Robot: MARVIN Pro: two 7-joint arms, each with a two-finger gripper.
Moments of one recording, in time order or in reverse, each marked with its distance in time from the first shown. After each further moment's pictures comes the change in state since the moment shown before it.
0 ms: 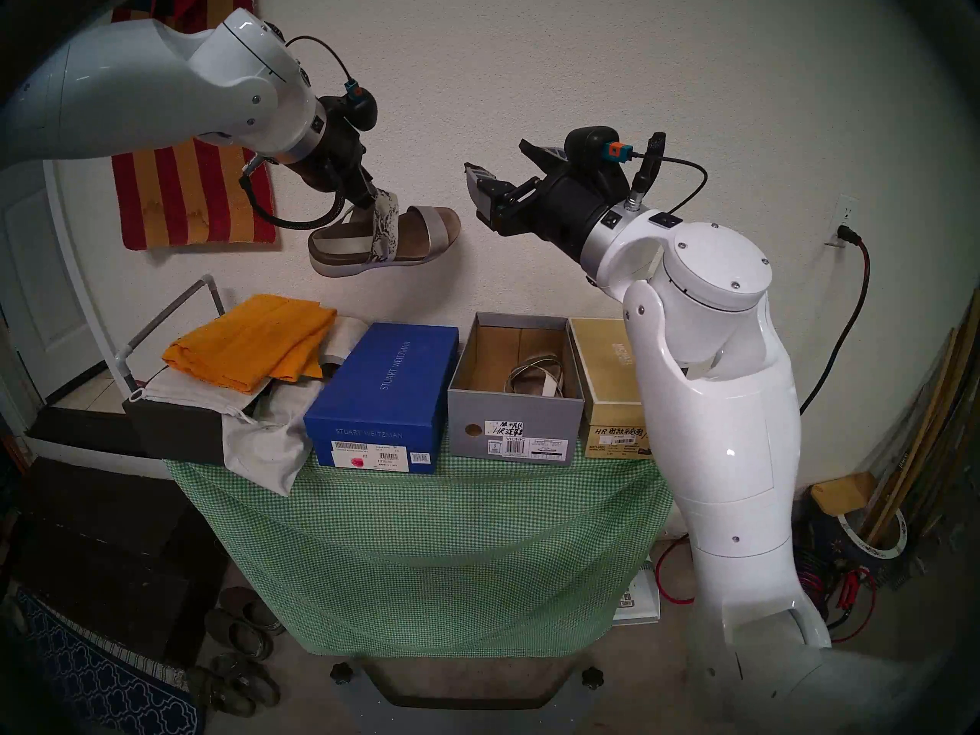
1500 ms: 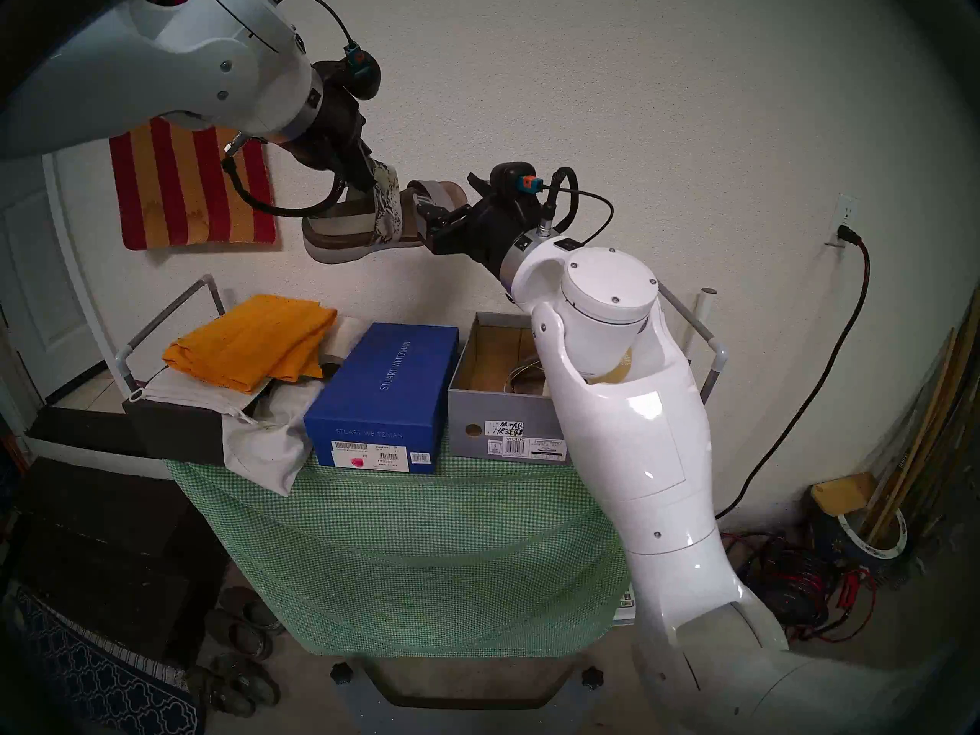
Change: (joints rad) left arm -0.102 0.065 -0.026 -0.174 -0.072 0.046 0.226; right arm 0.008 -0.144 -0.149 0.159 -0.046 -0.089 -0.134
